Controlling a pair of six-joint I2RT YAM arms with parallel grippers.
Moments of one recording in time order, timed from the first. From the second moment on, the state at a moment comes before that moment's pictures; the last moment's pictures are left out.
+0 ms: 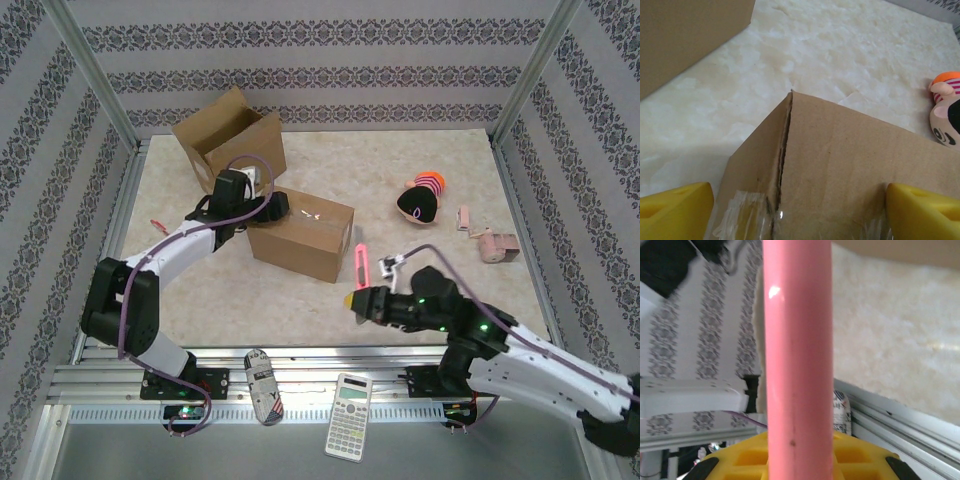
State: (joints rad) left arm -0.31 1.56 1.02 -0.14 0.16 -0.46; right arm 0.94 0.58 0.61 -0.45 -0.24 1.17
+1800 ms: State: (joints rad) left arm -0.55 1.33 1.16 0.27 0.80 -0.76; right arm 0.54 1.12 1.03 -0.20 -1.01 0.66
